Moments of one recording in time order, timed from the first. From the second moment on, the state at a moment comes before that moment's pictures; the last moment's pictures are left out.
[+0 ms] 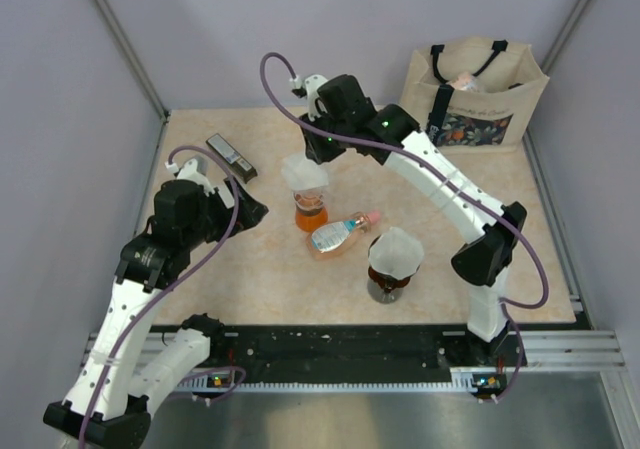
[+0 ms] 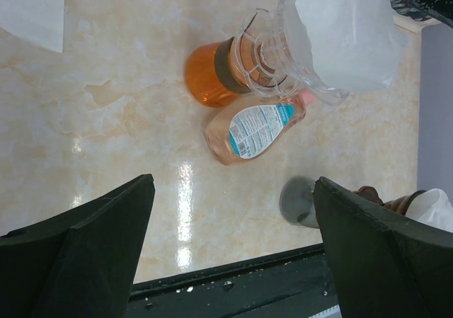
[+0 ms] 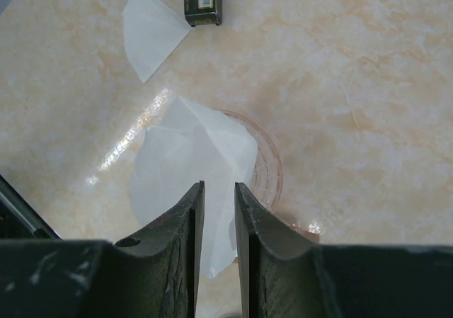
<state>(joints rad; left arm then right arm) -0.30 0.78 1.03 -0.80 0.09 -0.65 0.81 1.94 2.21 -0.91 -0.02 0.10</state>
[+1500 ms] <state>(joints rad) -0.30 0.80 1.02 -0.80 0.07 -0.63 0.86 2.07 2.18 -0.96 0.03 0.07</state>
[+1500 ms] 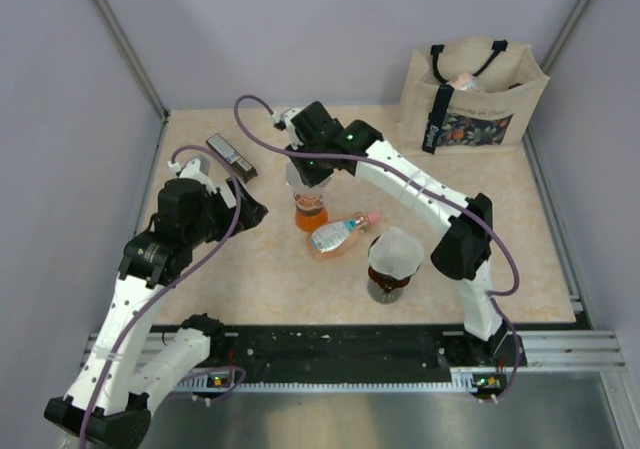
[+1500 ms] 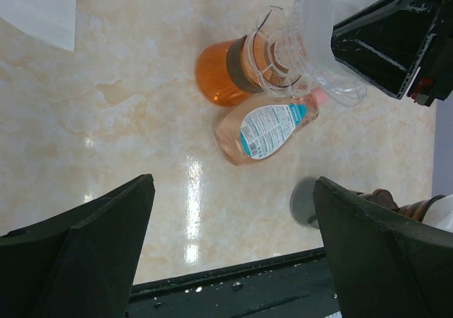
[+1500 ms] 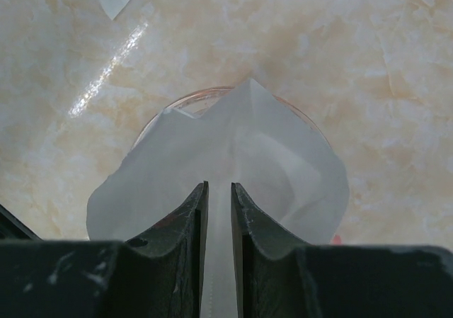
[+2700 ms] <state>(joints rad) -0.30 0.81 1.02 -0.81 0.06 -0.63 0.86 2.14 2.17 -0.97 0.01 0.06</state>
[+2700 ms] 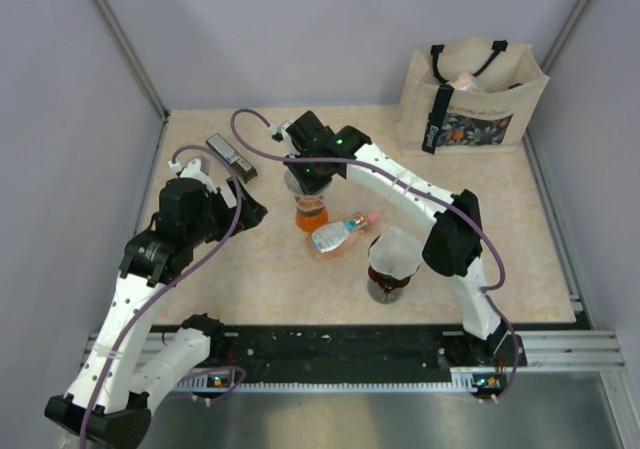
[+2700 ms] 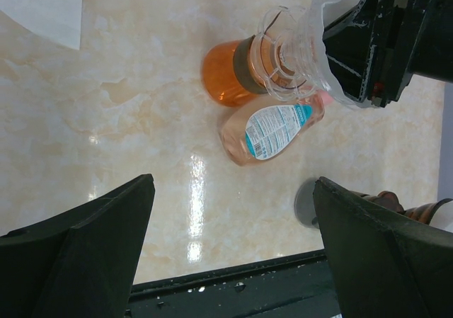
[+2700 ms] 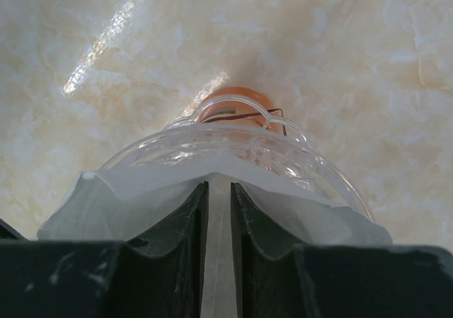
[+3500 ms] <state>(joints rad) -0.30 0.81 1.02 -0.82 0.04 -0.62 0.86 2.18 2.20 -0.99 0.04 0.06</state>
